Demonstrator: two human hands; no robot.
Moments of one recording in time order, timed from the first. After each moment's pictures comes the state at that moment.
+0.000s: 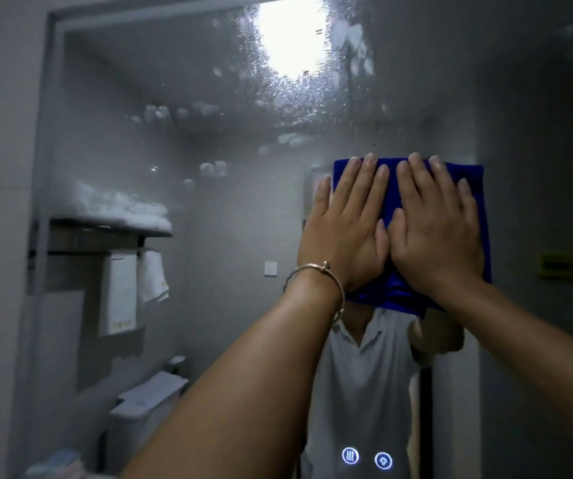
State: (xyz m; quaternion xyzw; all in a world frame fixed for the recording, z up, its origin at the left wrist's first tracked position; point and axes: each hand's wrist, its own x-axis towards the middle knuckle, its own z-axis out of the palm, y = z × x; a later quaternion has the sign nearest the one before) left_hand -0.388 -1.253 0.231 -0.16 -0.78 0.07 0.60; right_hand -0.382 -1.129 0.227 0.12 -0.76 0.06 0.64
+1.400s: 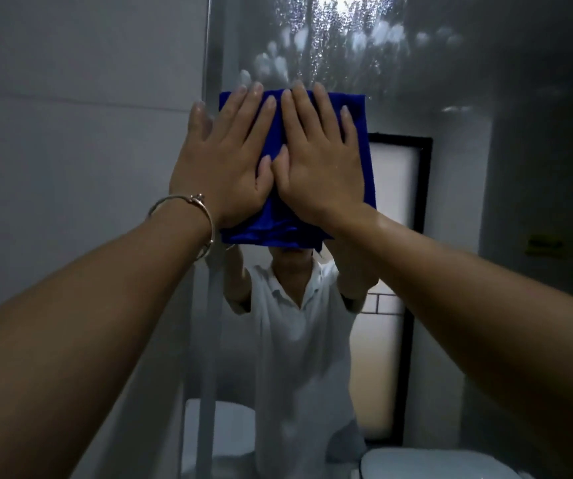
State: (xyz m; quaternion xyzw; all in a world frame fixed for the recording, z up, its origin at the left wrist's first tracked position) left_hand -0.412 -1.680 0.232 -0.13 -0.77 0.07 0.62; right_hand -0.407 -1.539 0.241 0.15 -0.76 -0.06 0.63
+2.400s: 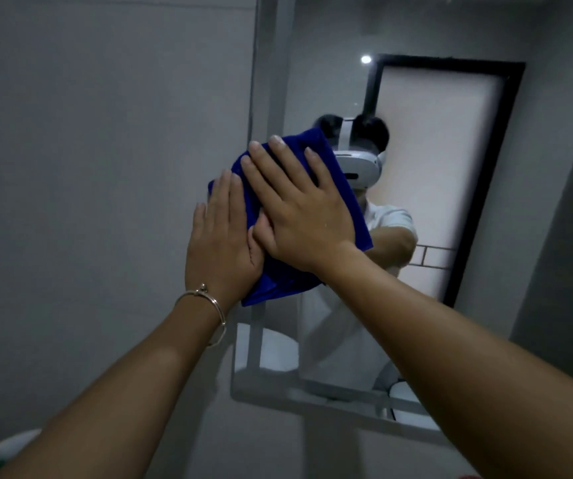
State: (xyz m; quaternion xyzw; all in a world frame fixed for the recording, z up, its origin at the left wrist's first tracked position) left_hand -0.403 -1.708 0.044 -0.06 -0.81 -0.16 0.56; right_hand -0.405 -1.584 0.108 0.29 -0.77 -0.16 0.54
